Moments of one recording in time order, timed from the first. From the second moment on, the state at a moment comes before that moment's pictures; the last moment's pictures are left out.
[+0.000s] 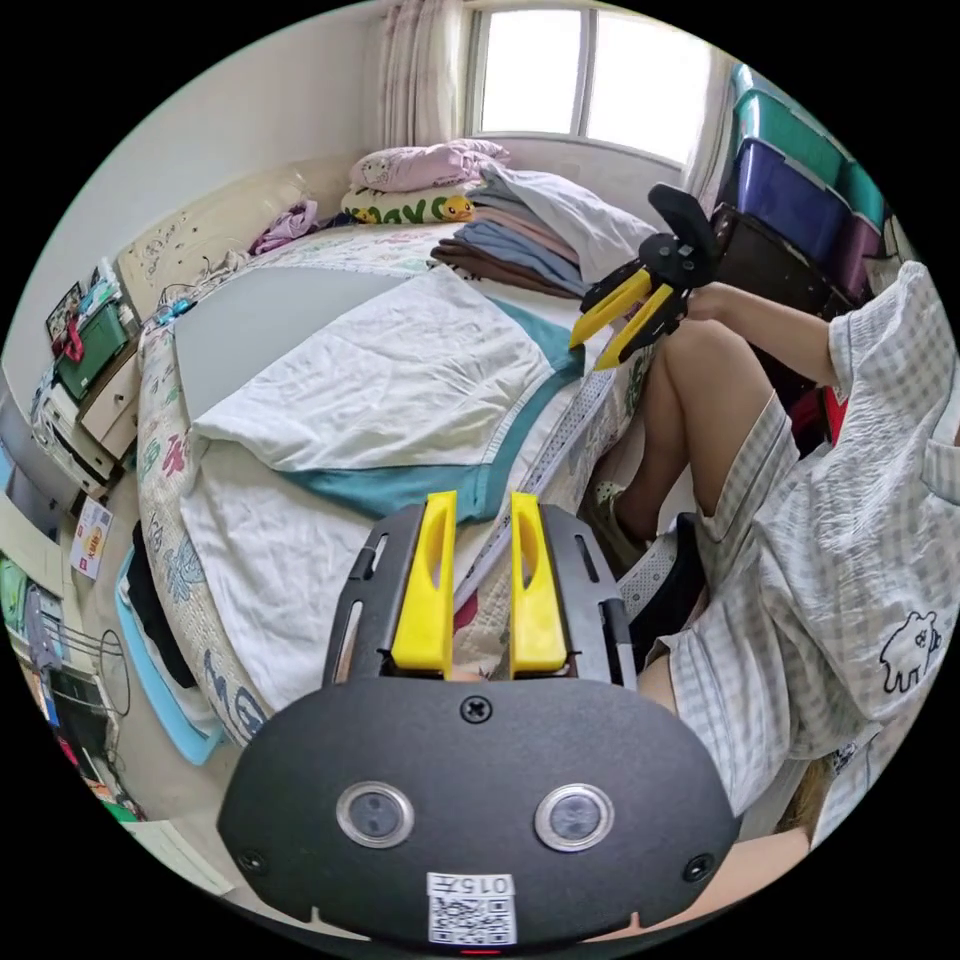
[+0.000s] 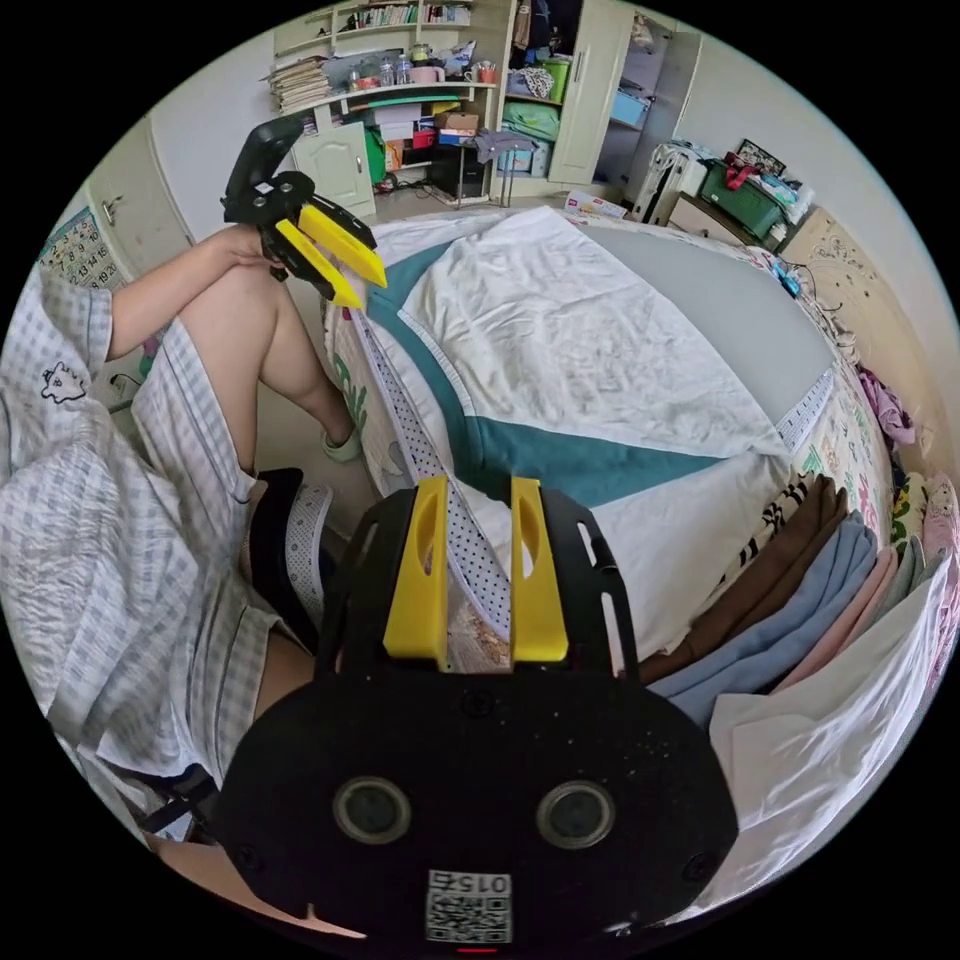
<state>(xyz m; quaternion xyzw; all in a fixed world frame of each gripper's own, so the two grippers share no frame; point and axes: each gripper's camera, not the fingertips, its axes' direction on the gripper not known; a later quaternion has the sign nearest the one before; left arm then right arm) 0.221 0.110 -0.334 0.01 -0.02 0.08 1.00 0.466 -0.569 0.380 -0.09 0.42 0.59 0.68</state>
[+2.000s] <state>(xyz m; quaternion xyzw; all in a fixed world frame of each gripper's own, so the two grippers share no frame) -0.236 0.051 -0.215 0.15 0.04 -0.41 0.90 0.648 -0.393 0.014 0.11 0.53 0.75 0.37</state>
